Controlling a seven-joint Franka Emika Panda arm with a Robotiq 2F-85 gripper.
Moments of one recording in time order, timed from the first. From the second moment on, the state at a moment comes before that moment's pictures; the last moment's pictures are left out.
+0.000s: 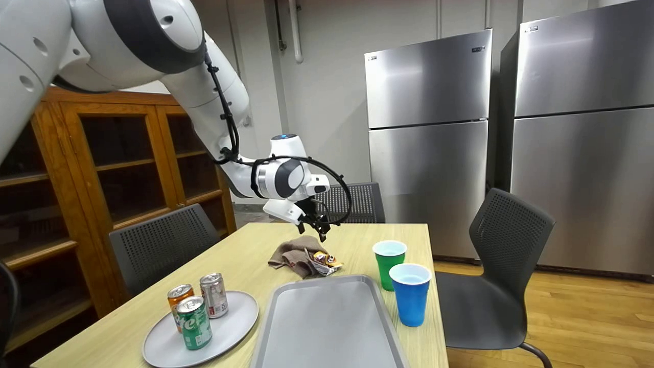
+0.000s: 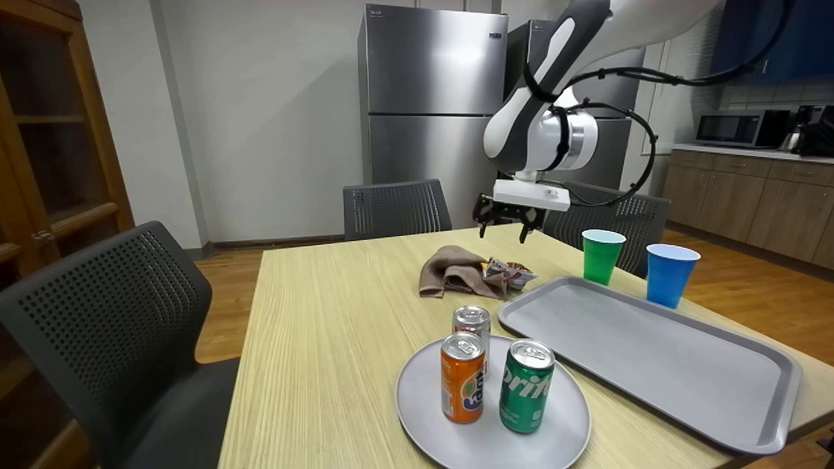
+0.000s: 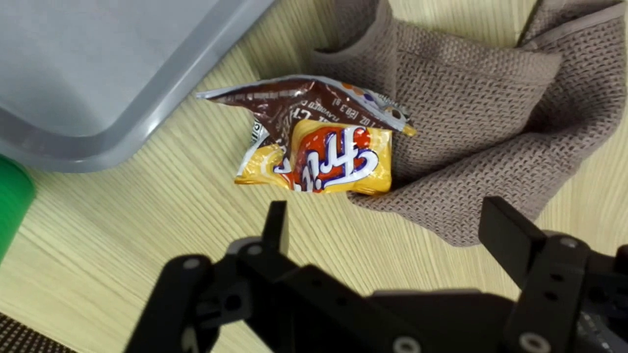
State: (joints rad) arm 0.07 0.67 -0.10 -1.78 0.11 2.77 0.24
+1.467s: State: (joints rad) arm -0.03 0.15 0.09 -2.36 0.21 2.74 -0.09
